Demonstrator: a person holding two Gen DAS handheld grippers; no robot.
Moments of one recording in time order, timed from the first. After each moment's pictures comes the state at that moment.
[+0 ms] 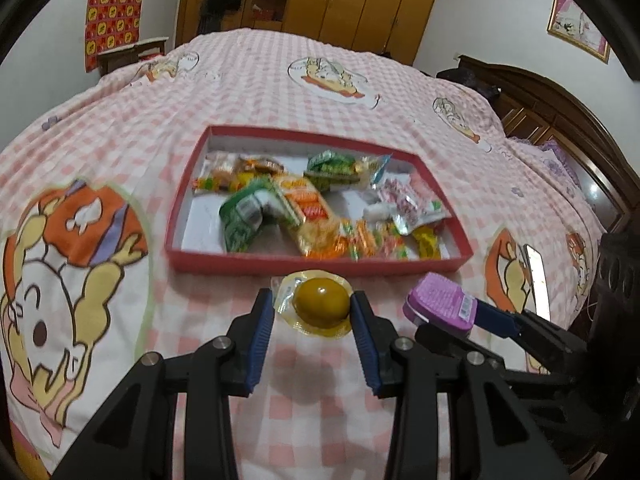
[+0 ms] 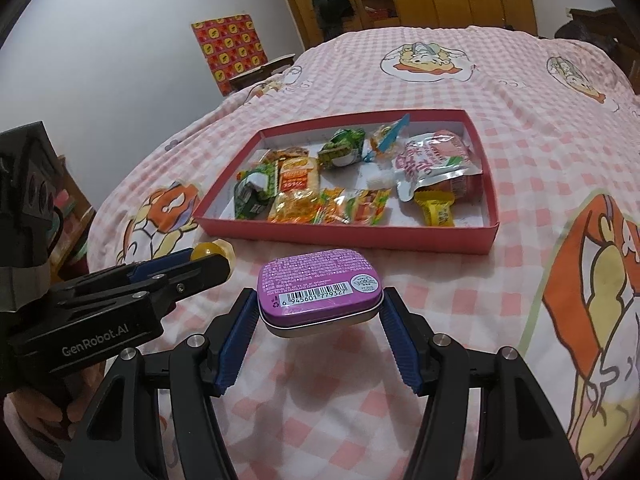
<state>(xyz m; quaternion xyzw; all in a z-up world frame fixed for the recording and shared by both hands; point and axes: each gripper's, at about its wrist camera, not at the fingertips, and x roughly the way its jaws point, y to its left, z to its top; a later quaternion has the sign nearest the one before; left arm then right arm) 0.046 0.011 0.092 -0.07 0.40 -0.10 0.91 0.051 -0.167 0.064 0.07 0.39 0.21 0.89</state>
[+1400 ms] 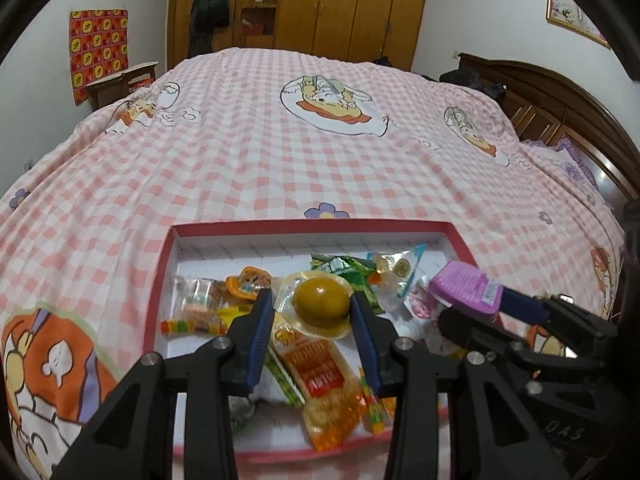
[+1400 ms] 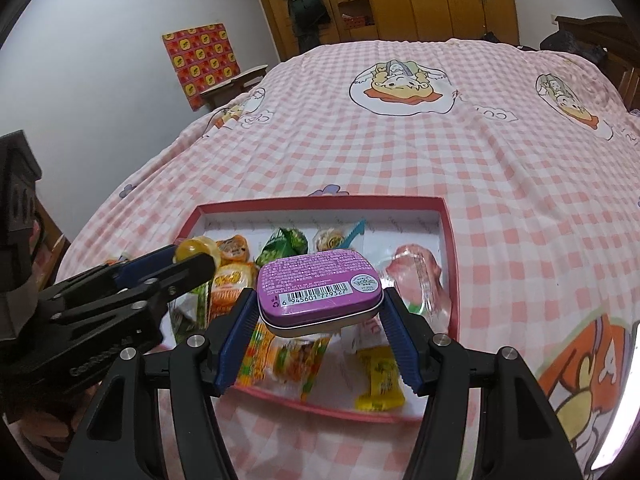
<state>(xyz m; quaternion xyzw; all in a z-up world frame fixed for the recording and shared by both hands) 0.170 -0.009 0.105 -0.02 0.39 -0.09 0.92 0.157 -0.179 0.098 0.06 0.39 0.17 0.91</state>
